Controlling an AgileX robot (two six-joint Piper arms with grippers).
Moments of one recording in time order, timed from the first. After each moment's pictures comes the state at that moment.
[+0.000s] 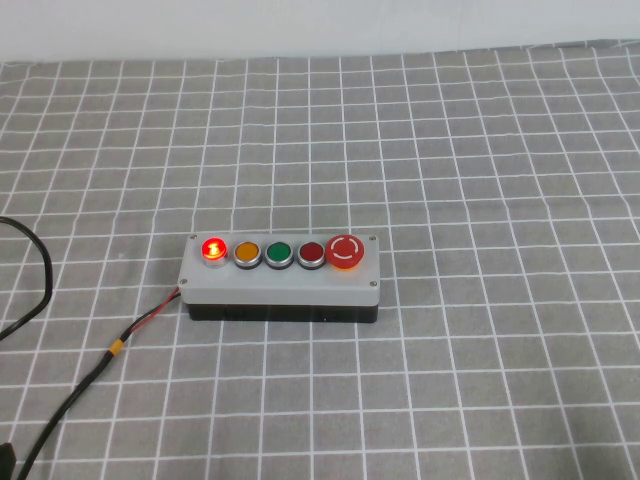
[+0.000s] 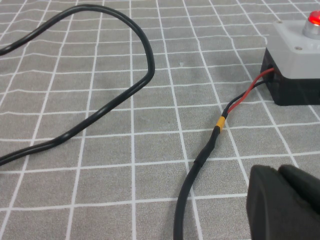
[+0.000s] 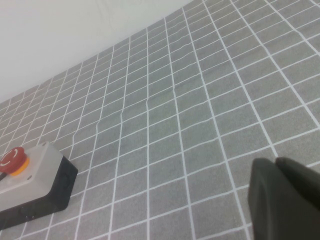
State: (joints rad) right arm -0.02 -0.01 0.03 0.51 0.33 0.02; left arm -0.10 -0.01 0.03 0.02 0.39 0.04
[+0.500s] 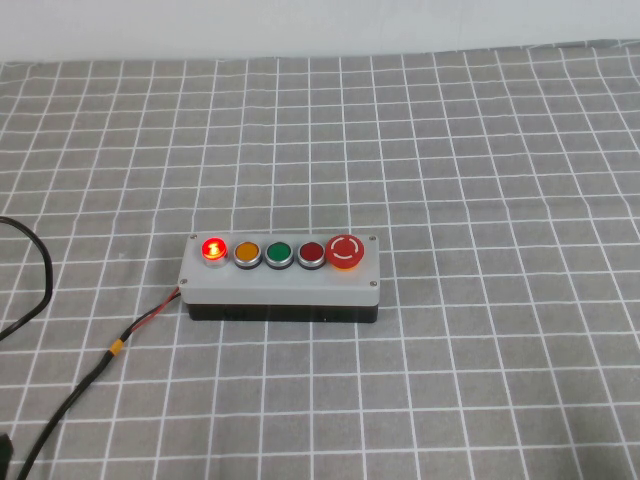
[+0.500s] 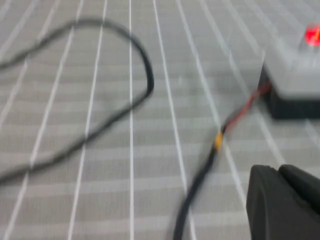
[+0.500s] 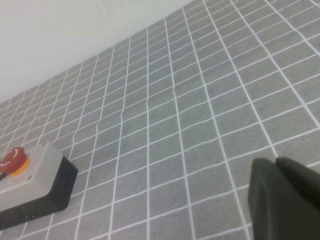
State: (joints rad) right arm -0.02 -0.01 0.03 0.51 0.33 0.02; left arm -0.10 -0.01 0.03 0.01 0.35 0.04
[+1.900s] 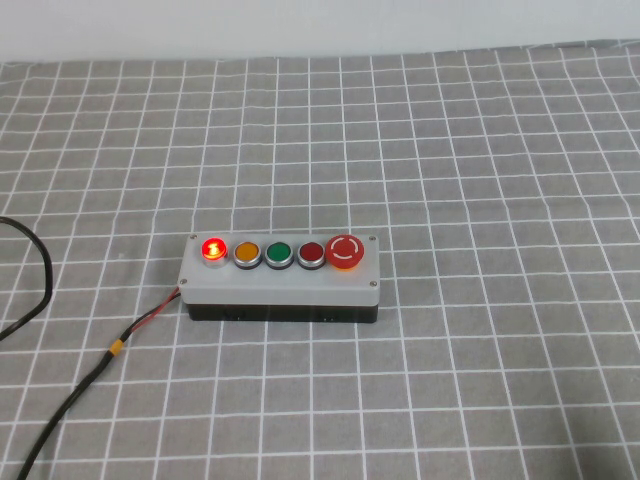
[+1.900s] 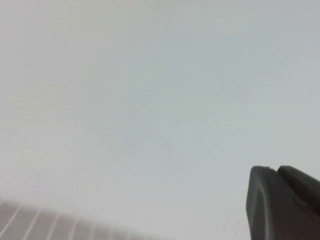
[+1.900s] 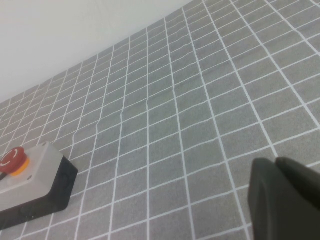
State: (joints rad) right arm -0.02 -0.01 0.03 0.51 0.33 0.02; left arm -0.10 0.15 -0.56 0.08 0.19 -0.38
